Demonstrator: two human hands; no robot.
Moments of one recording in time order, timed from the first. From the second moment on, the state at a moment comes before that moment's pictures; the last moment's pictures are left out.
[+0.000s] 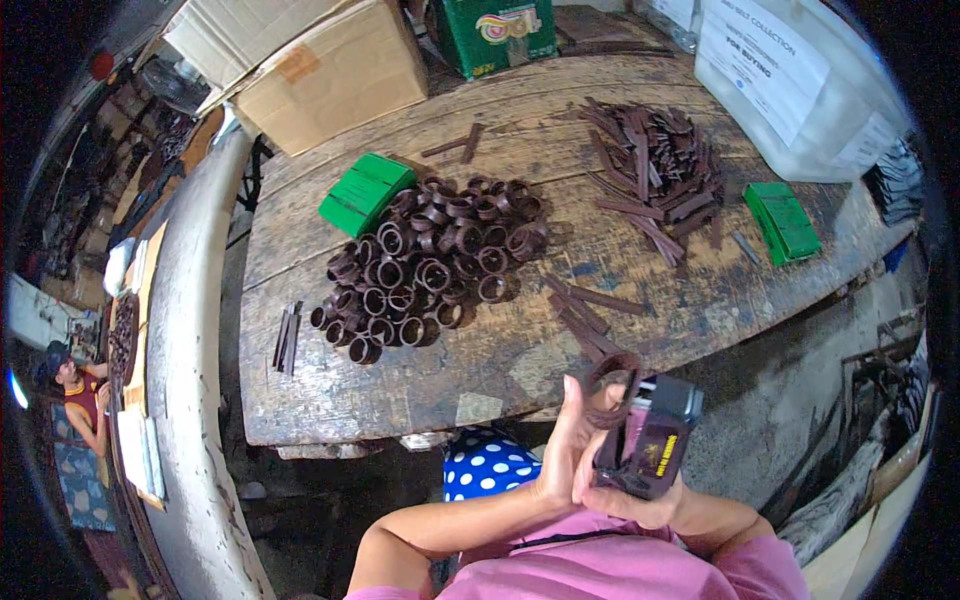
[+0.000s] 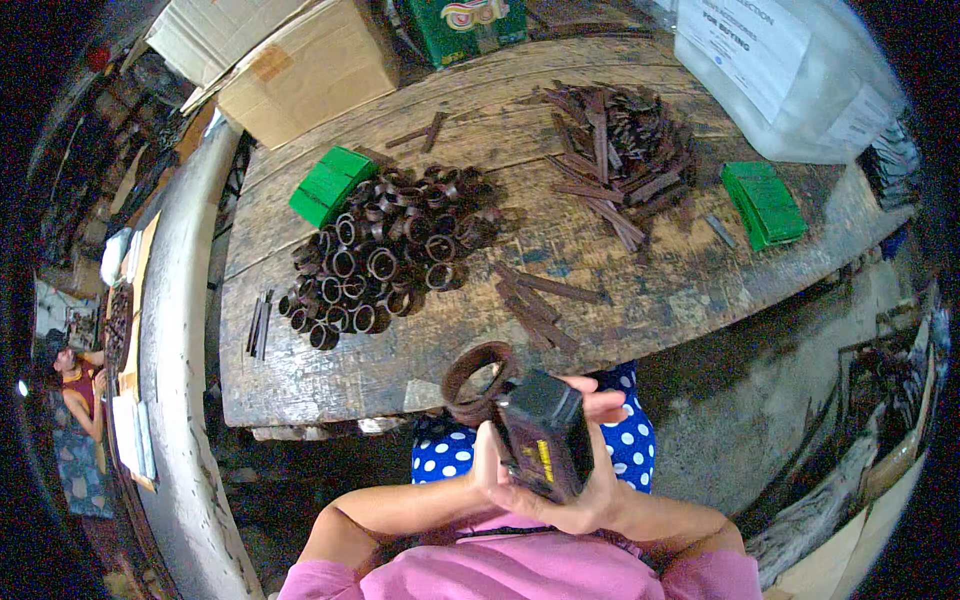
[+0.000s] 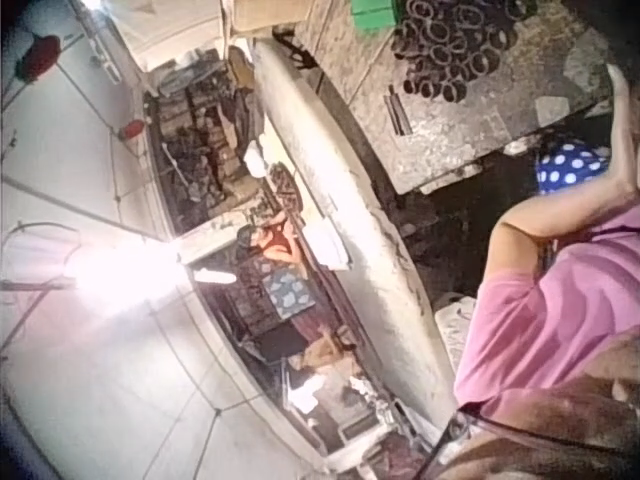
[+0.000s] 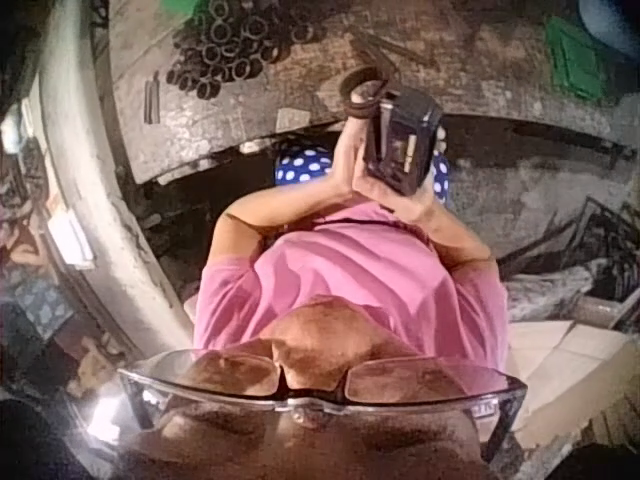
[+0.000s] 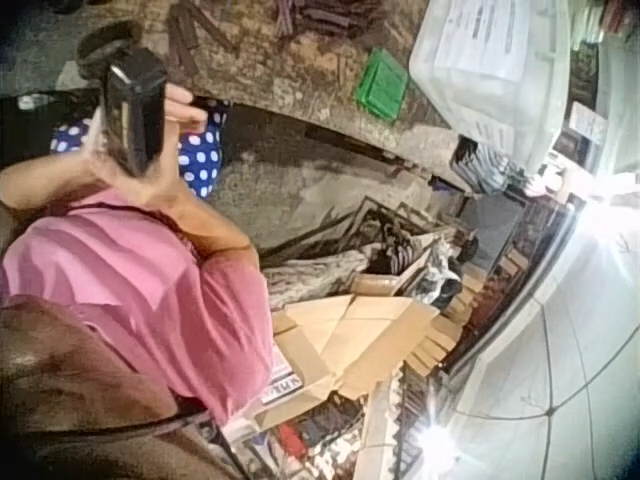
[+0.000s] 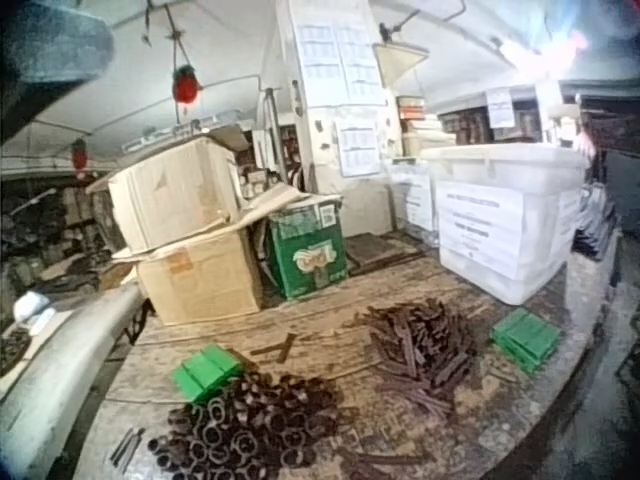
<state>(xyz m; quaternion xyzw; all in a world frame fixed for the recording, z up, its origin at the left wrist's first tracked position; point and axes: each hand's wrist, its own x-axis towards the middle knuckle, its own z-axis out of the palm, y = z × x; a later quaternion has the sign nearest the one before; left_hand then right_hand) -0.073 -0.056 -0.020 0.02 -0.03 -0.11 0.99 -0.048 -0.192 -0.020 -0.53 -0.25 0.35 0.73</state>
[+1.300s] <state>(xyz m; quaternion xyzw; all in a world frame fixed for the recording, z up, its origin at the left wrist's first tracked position) 0.050 0.062 0.007 0.92 -0.18 0.24 0.24 0.005 -0.228 -0.002 -0.56 -0.01 0.30 0.77</state>
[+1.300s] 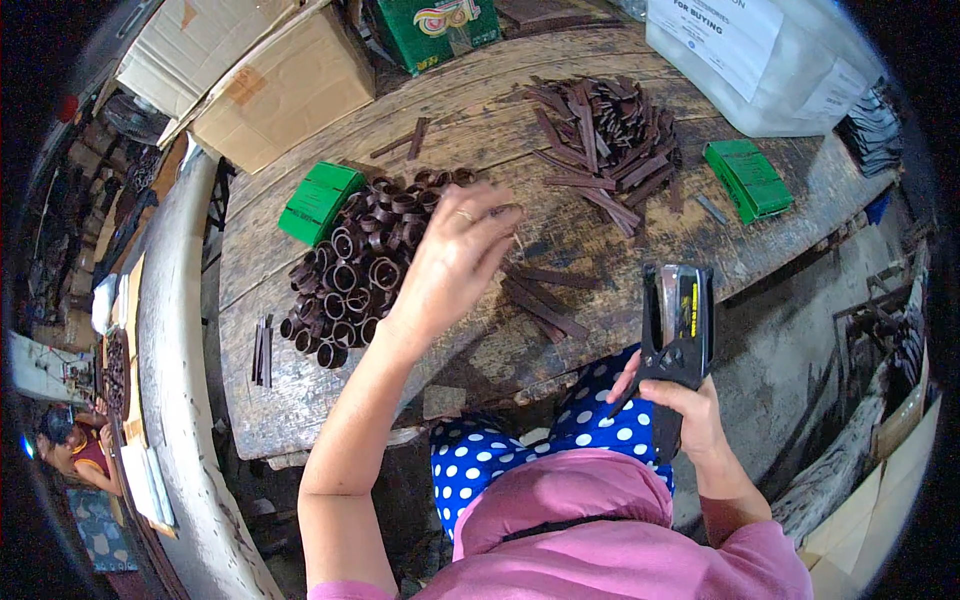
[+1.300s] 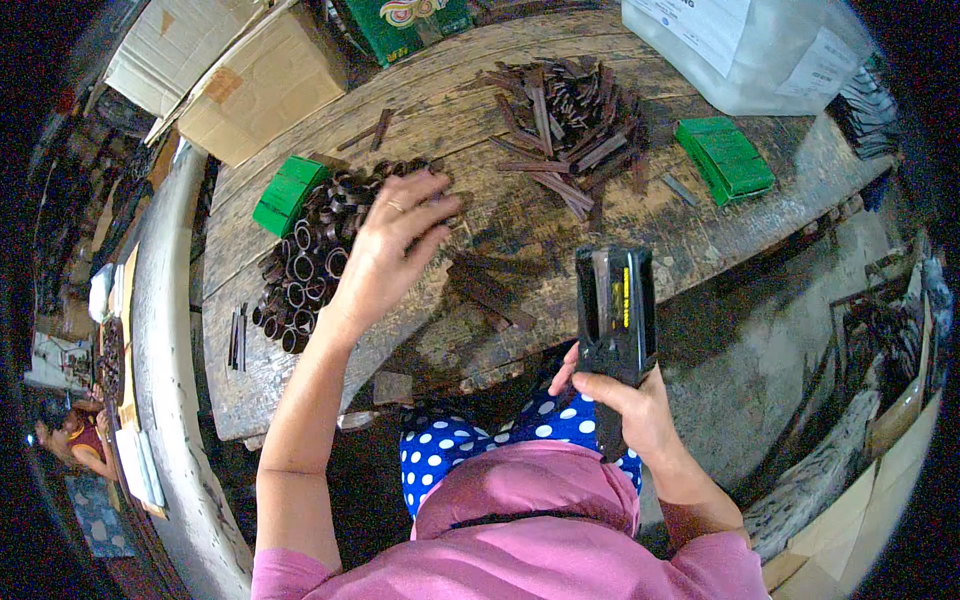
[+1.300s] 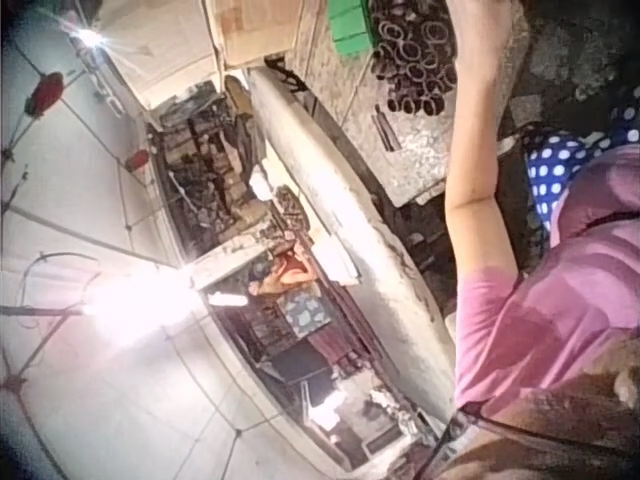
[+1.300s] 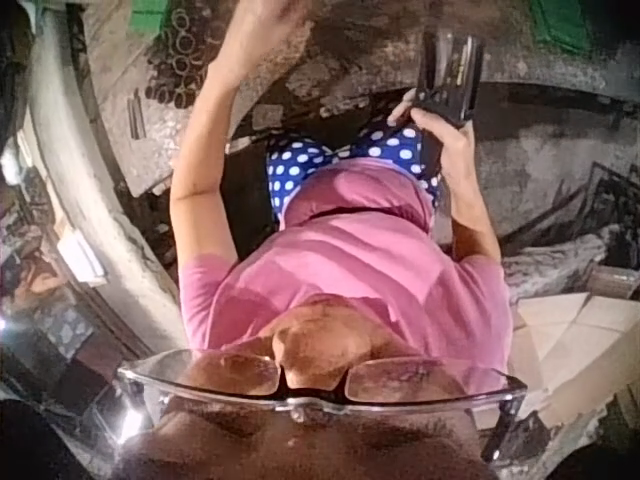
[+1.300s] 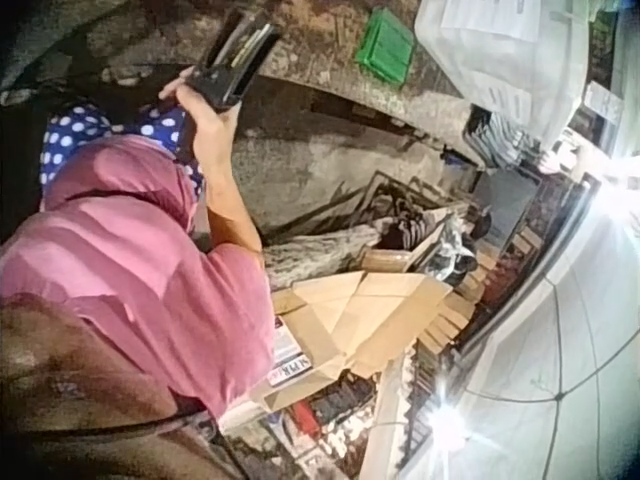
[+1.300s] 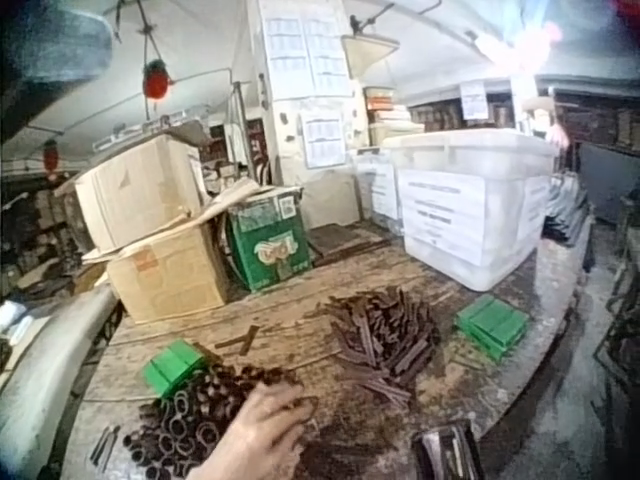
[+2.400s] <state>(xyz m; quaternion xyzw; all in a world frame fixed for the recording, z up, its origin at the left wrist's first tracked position) -0.036 -0.011 0.001 0.65 0.08 -0.16 0.74 0.046 -0.181 0.004 -0.68 -0.10 0.00 0.73</state>
